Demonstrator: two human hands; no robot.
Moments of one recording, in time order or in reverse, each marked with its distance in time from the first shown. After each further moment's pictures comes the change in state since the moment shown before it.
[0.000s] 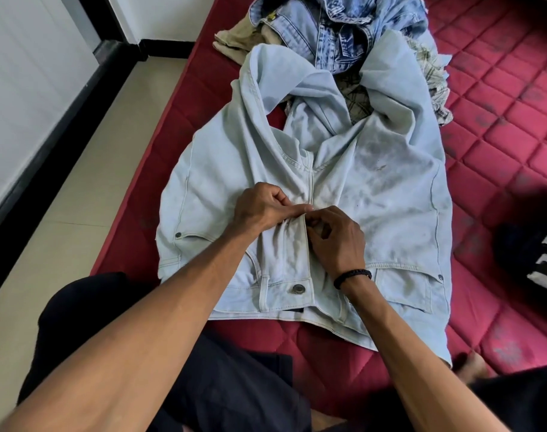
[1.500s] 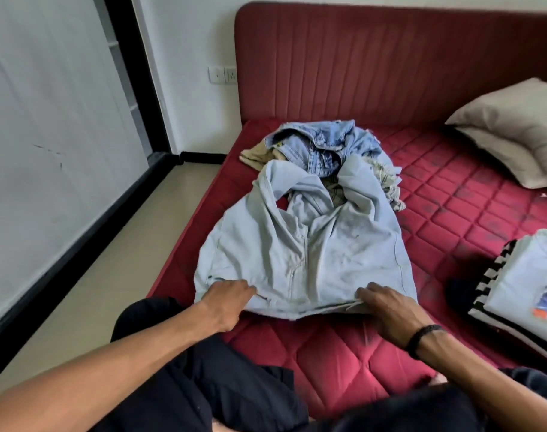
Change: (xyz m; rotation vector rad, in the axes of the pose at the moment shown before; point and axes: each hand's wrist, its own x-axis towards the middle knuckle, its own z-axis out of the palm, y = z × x) left_hand -0.155 -0.028 -0.100 0.957 -0.274 0.317; right_hand -0.067 -0.016 -0.171 -0.756 -0.462 -0.274
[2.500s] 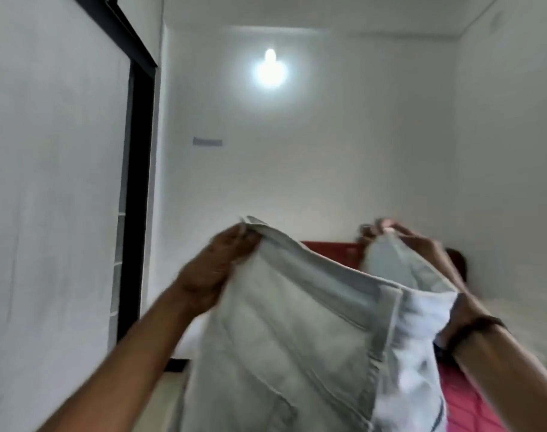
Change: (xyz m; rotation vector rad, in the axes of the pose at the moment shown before) left_hand -0.128 0.007 -0.426 -1.603 0.711 0.930; right_hand -0.036 0.003 -0.440 1.643 0.814 -0.570
